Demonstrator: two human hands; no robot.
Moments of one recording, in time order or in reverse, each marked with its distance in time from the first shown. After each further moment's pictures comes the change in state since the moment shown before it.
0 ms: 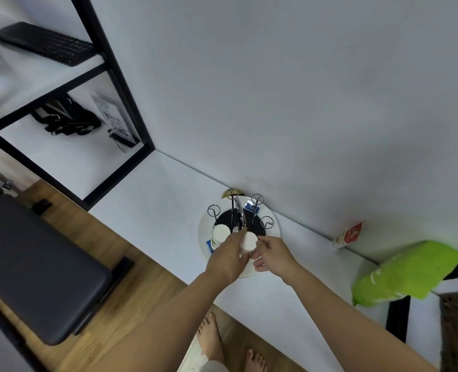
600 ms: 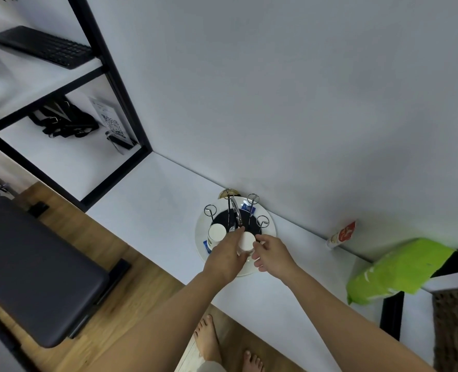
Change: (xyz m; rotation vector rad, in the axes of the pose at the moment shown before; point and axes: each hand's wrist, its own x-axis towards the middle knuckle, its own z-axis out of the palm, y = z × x) left_hand -0.007 0.010 0.000 -0.013 0.043 0.013; right_hand -0.007 0.006 -0.004 -0.049 0.054 -0.042
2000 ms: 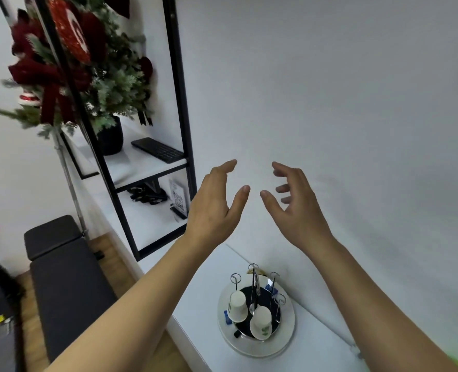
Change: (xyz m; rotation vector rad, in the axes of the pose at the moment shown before) left_hand -0.110 0.216 -0.236 0.069 0.937 0.449; right_hand -0.158 -0.261 -0.082 -0.258 0.261 -1.196
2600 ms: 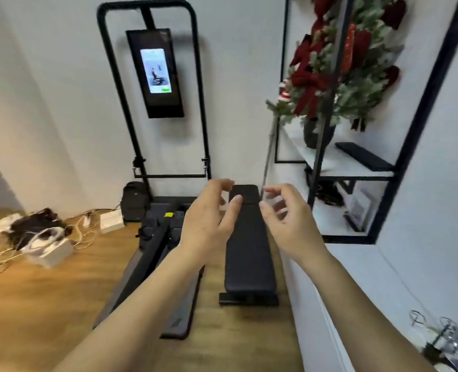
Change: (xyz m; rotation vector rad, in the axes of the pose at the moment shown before) left_hand -0.251 0.005 -0.325 0.536 0.460 -0.439; right_hand -0.141 -0.265 0.199 0.529 -0.526 -0.409
